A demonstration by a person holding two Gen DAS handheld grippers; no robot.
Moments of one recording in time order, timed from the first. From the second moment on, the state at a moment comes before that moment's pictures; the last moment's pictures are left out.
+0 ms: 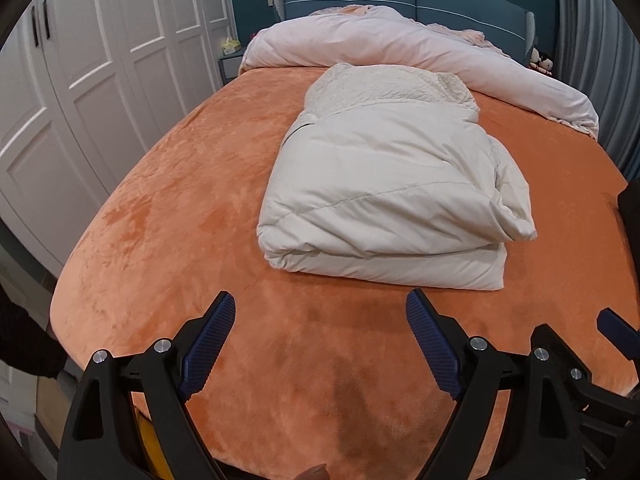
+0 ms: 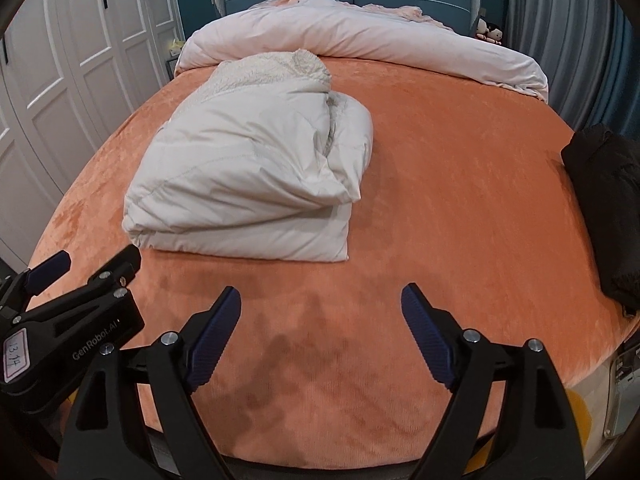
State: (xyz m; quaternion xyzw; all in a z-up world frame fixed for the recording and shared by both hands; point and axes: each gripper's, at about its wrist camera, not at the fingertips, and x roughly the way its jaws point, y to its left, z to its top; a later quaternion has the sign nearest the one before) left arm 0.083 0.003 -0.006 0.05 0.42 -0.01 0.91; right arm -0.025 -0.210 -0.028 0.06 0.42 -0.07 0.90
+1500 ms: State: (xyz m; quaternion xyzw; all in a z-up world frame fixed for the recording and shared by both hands) left arm 0.073 0.005 -0.006 0.06 0.42 -0.01 0.90; right arm -0.038 -0.195 -0.033 0.07 0.42 -0.08 0.90
